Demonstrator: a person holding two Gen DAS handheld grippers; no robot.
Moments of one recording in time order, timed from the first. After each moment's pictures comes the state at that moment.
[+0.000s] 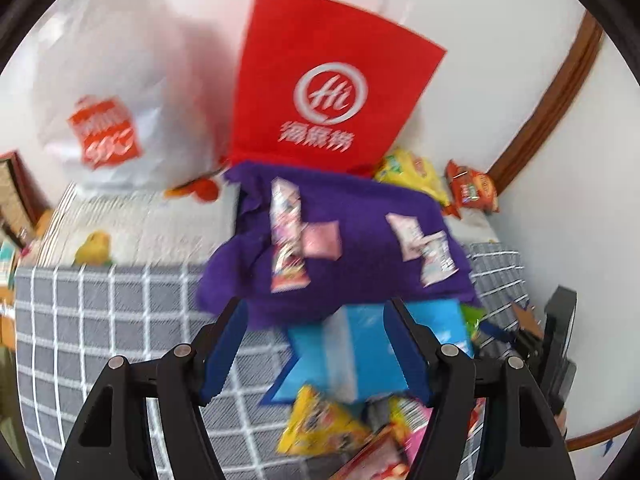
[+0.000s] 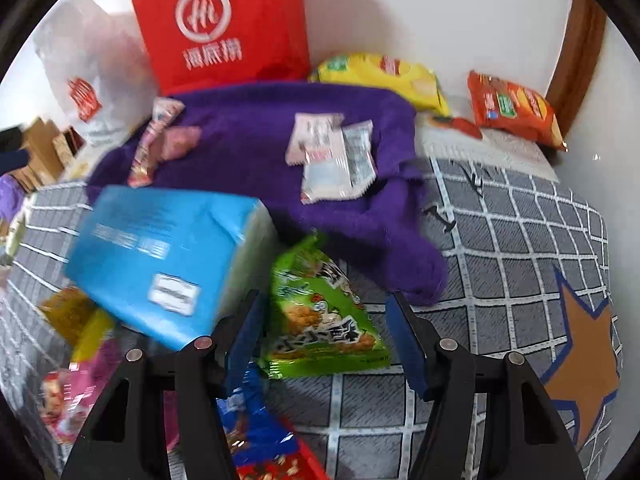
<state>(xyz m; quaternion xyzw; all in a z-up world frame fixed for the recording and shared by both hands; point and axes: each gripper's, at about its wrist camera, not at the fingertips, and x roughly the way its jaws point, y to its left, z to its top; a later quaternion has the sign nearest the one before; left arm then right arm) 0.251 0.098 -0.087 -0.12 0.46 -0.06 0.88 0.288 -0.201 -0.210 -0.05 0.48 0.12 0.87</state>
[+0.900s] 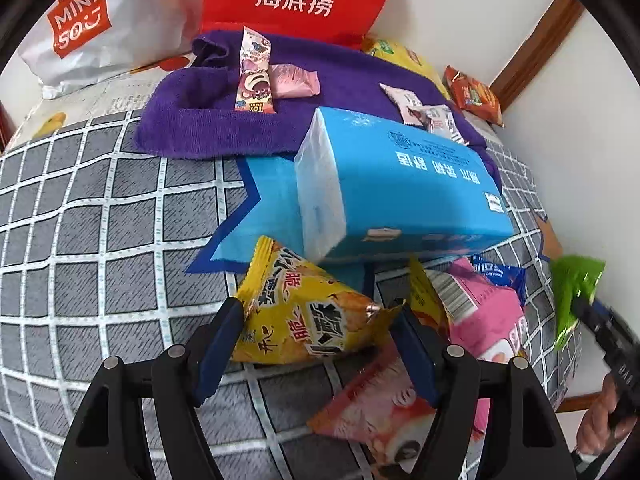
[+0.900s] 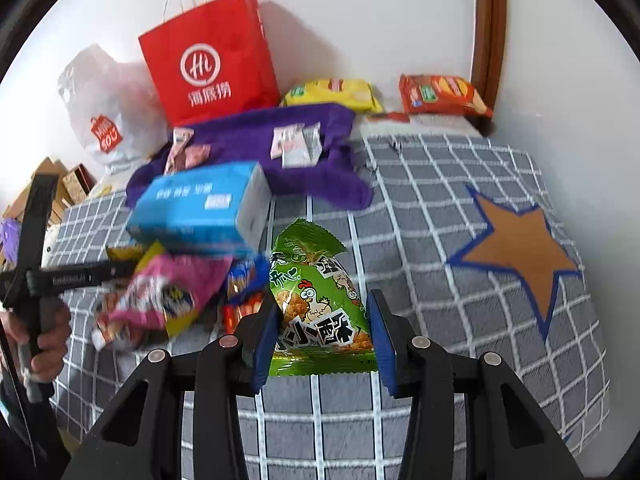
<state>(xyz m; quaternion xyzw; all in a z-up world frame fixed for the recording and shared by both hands) 0.200 0.046 -0.192 -0.11 0.52 -0.09 0.84 0.154 -0.255 -0.165 0.02 0.44 0.08 0.89</state>
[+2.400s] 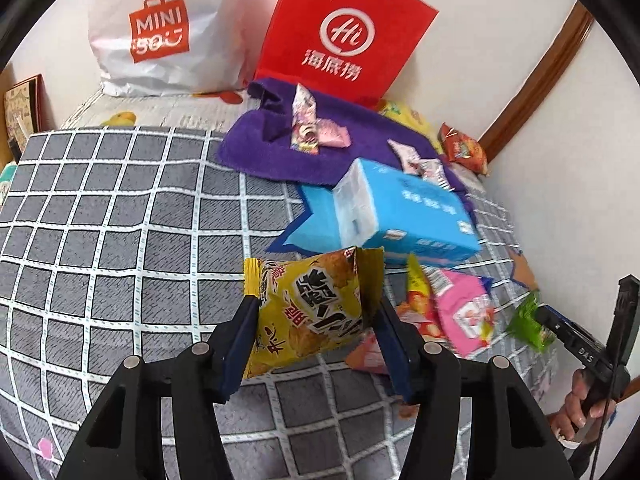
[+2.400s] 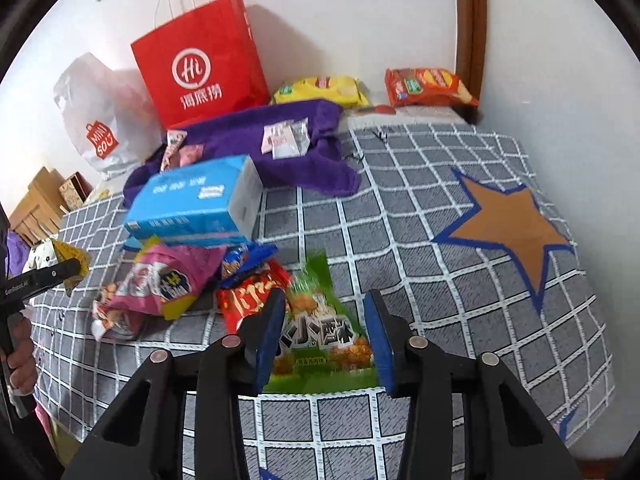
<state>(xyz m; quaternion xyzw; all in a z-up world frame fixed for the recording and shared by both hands) 0.138 0.101 -0.149 -0.16 0.45 -0.08 0.87 0.134 -0.264 -0.161 0.04 0.43 0.07 0.90</state>
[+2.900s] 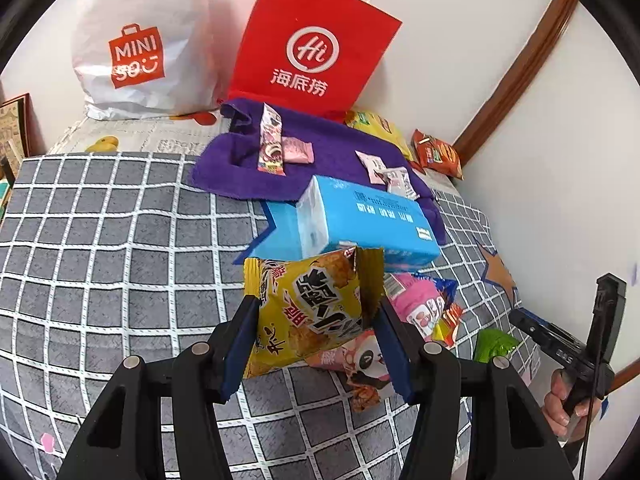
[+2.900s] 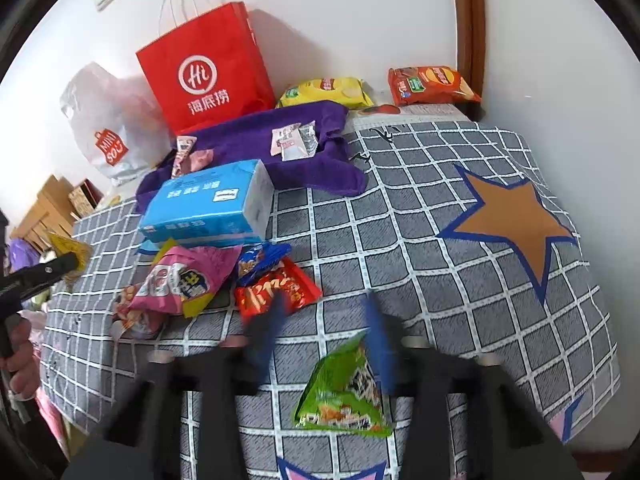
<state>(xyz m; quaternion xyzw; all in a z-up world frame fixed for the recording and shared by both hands) 0.130 0.085 -0.125 -0.16 0.44 -0.11 0.88 0.123 -0.268 -0.156 0.06 0.43 0.08 0.90</state>
